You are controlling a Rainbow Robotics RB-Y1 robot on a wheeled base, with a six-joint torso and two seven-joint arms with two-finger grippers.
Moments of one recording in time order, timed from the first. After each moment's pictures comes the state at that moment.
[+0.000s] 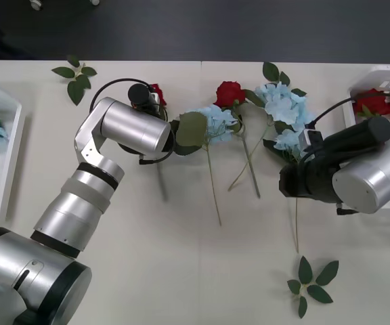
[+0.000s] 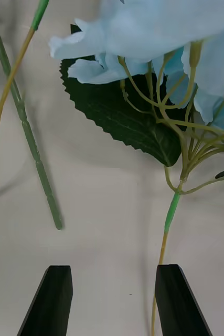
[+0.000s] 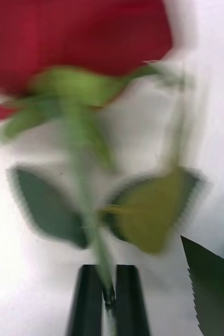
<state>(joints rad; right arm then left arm) -0.27 -0.66 0.35 -1.95 -0.58 1.38 0.94 -0.68 0.08 -0.20 -1.16 0.01 1.12 -1.18</state>
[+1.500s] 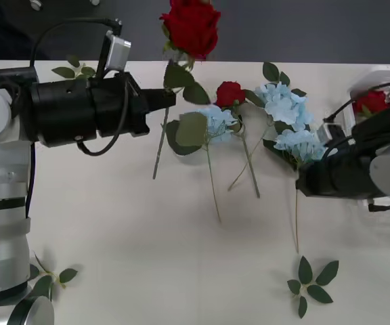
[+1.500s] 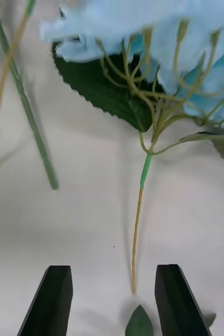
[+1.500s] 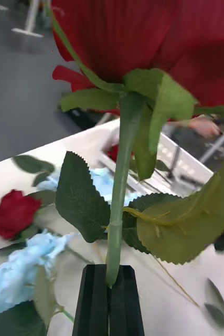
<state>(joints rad) -0.27 -0.76 0.24 -2.08 -0.76 1.52 0.93 -0.41 0.15 0.22 -1.83 1.33 1.38 -2.32</state>
